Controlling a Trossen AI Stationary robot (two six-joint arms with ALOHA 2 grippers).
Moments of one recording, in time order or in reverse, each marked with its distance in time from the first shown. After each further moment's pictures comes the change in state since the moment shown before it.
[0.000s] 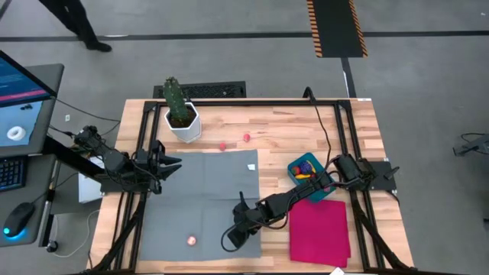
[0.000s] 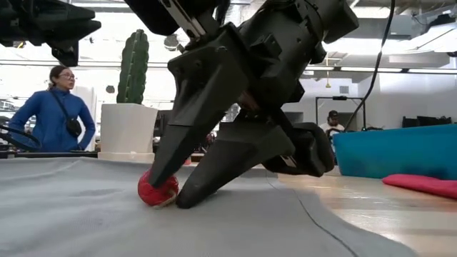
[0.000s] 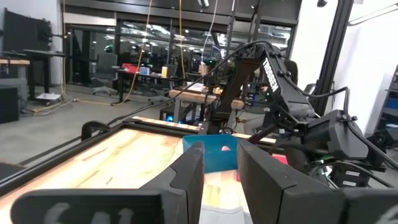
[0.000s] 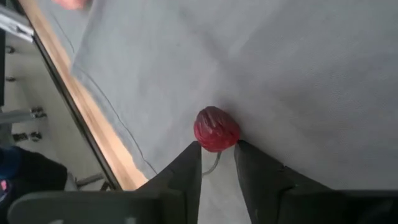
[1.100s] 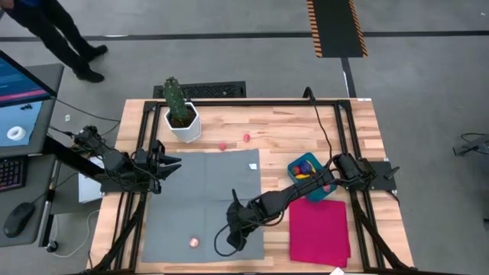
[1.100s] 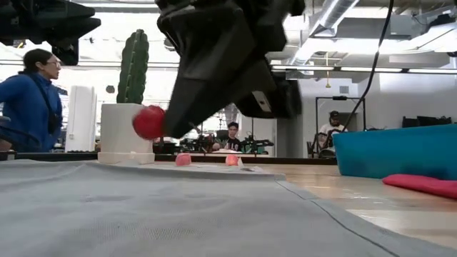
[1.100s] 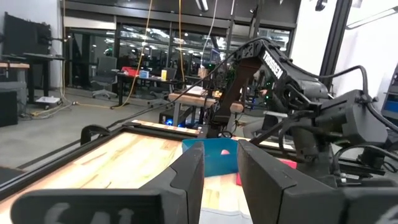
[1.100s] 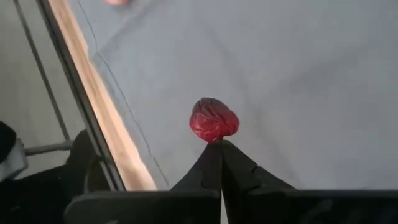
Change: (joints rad) left arm 0.000 0.000 0.000 0.020 0.004 0.016; right arm -0.018 -0.003 0.220 -0.334 0.025 -0.289
